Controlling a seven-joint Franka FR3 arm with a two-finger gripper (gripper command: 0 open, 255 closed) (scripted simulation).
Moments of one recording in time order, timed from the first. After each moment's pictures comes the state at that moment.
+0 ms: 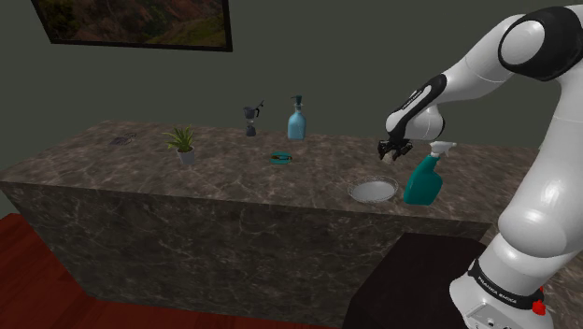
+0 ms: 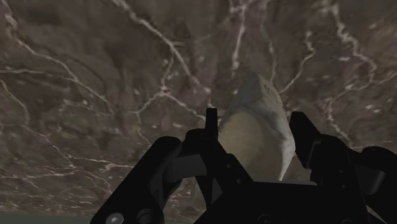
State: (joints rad) arm -0.34 0.20 -0.27 -2.38 0.18 2.89 0.01
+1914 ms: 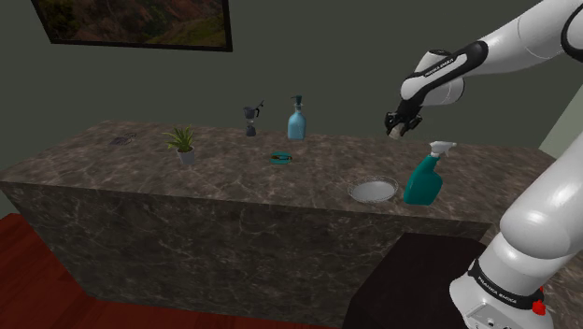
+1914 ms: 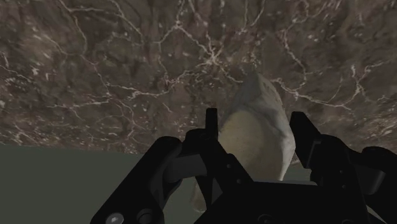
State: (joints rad) arm -0.30 -0.05 -0.33 -2.31 -0.03 2.57 0.16
